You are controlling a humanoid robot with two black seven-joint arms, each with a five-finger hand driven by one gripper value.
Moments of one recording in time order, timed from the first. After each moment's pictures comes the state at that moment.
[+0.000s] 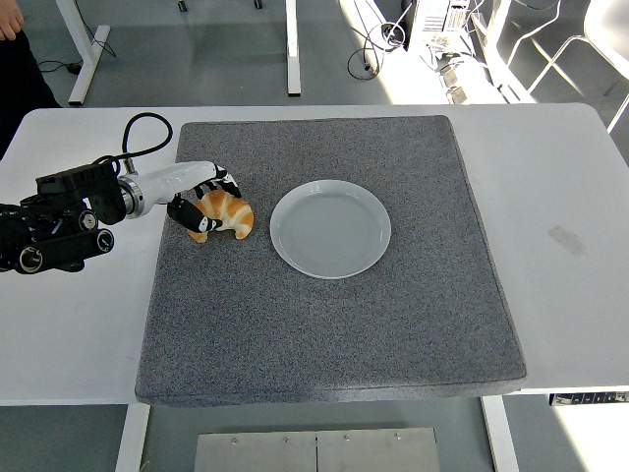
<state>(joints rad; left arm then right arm) -1.28 0.42 0.40 -0.99 0.83 0.21 -0.15 -0.10 0.00 0.07 0.15 -0.06 0.01 0.35</state>
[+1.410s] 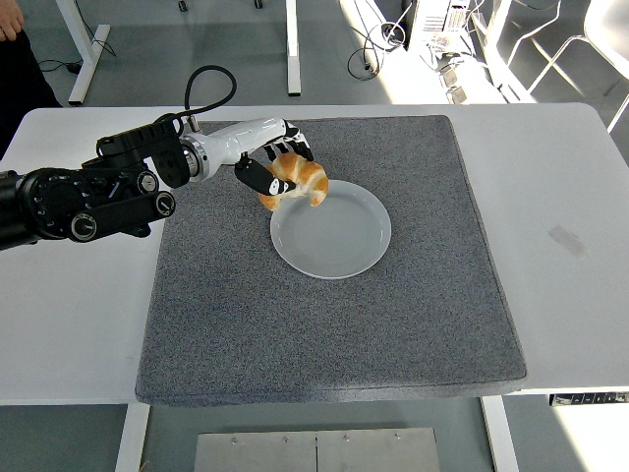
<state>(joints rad) -1.34 0.28 0.23 -0.99 0.83 0.18 -0.11 -0.10 0.00 0.07 0.15 -0.06 0.01 0.35</state>
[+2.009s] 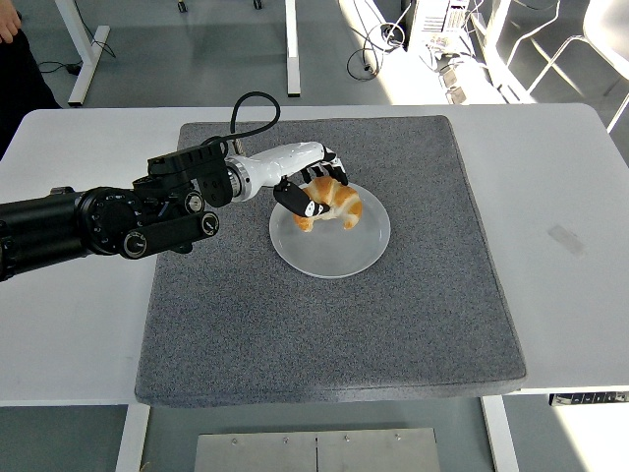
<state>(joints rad) -1.30 0.14 0.24 -0.90 0.83 0.18 -0.11 -0.10 0.00 0.07 0.15 -0.06 0.01 0.35</state>
